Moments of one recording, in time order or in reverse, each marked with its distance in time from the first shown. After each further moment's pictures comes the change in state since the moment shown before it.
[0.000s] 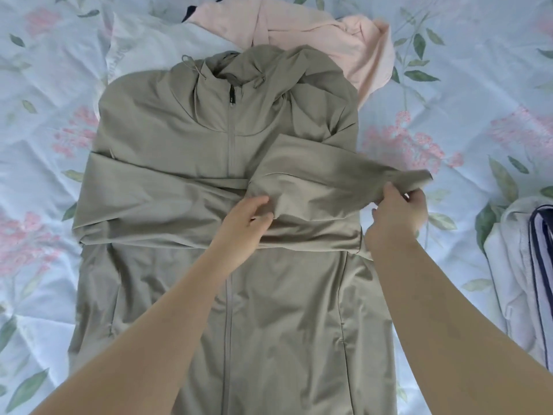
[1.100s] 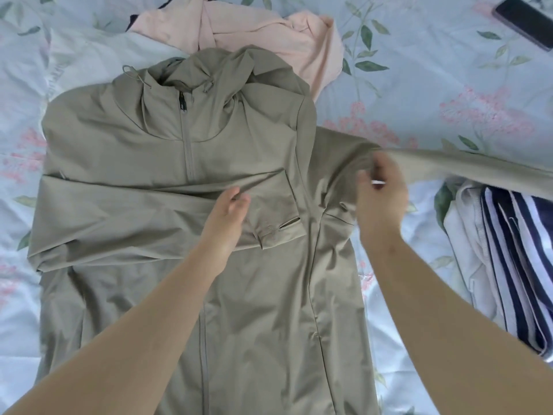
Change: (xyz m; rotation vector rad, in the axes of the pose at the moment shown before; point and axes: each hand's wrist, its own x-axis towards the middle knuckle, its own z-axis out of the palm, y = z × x) left_hand 0.012 0.029 0.032 -0.395 0.042 -0.166; right_hand 0.032 -0.004 -0.036 -0.358 -0.155 -0.528
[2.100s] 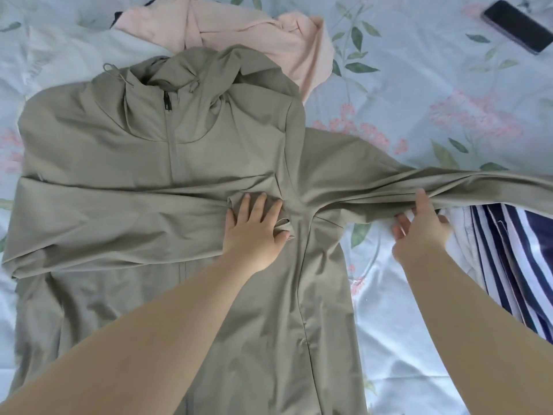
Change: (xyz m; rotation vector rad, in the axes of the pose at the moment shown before) left_hand 0.020 -0.029 0.055 1.315 -0.173 0.308; right_hand 0.032 0.039 -0.060 0.516 0.262 0.721
